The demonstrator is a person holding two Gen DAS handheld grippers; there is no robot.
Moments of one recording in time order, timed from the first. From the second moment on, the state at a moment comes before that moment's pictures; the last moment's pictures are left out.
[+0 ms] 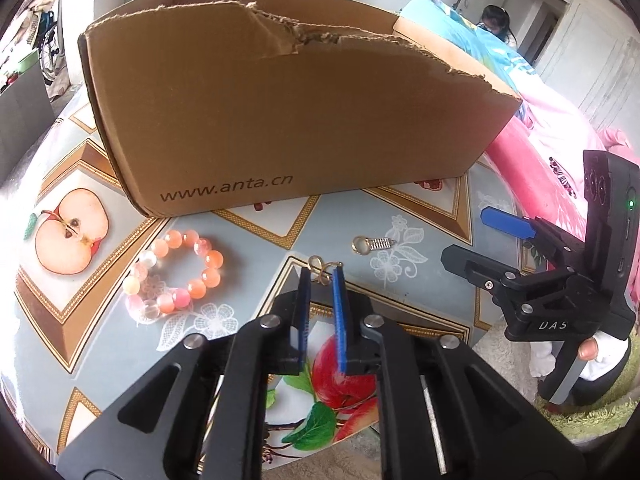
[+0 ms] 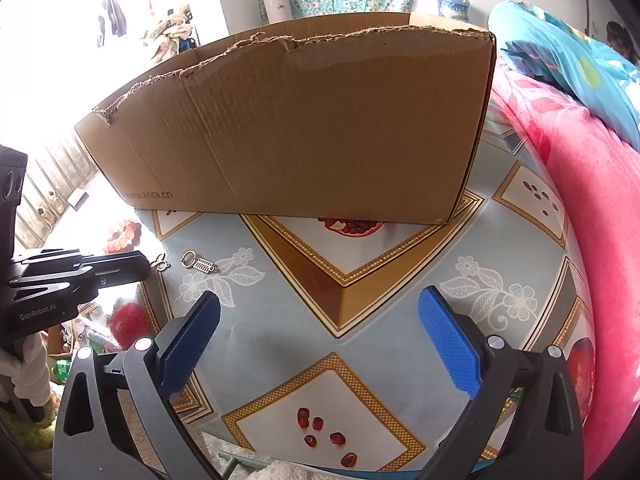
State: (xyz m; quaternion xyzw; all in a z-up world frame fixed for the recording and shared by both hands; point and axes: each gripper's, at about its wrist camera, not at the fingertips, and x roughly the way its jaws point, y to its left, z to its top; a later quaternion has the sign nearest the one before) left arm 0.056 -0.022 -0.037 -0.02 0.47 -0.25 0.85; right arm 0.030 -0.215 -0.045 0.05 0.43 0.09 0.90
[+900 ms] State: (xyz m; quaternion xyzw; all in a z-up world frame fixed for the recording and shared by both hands) left arm 0.059 -0.059 -0.036 0.11 0.45 -0.21 0.86; right arm 0.029 -0.213 -0.046 0.05 0.42 0.09 0.90
